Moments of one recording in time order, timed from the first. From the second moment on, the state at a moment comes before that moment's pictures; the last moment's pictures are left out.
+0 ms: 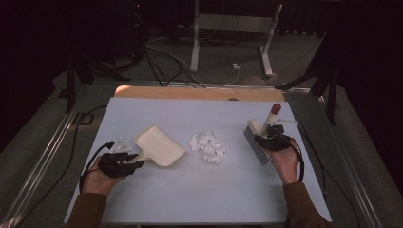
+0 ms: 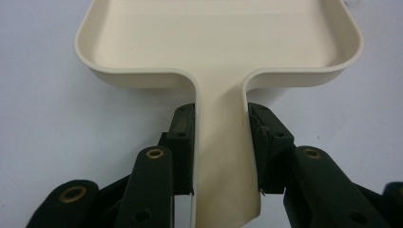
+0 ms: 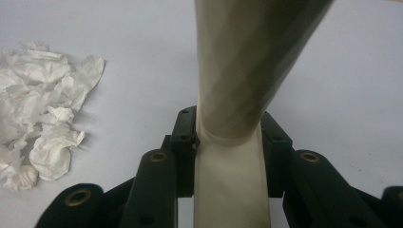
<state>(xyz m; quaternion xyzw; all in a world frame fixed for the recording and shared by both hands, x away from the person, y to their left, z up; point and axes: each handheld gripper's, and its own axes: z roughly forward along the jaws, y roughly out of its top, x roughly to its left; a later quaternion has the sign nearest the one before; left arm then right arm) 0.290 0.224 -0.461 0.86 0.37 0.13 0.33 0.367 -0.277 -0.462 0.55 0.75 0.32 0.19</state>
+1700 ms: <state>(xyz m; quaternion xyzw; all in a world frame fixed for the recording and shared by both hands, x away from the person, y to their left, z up) 0.311 0.184 -0.469 0.91 0.29 0.09 0.30 0.387 -0.247 -0.453 0.52 0.76 0.31 0.22</state>
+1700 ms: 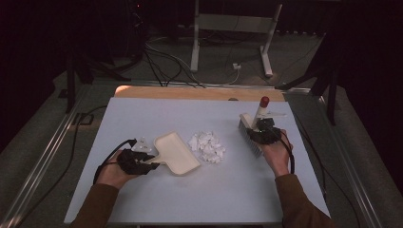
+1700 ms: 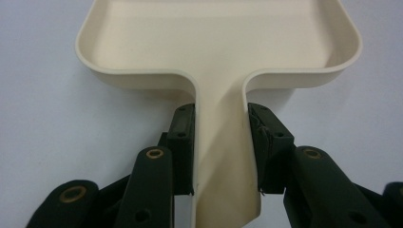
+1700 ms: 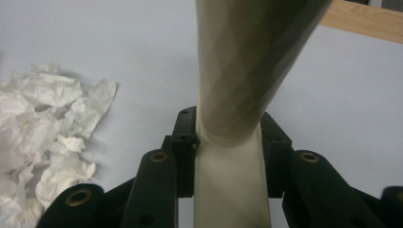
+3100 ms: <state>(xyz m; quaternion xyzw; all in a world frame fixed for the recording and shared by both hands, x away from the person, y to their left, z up) 0.322 0.172 -0.477 0.92 0.26 0.06 0.29 0.405 -0.173 -0.462 0.46 0.81 0.32 0.19</state>
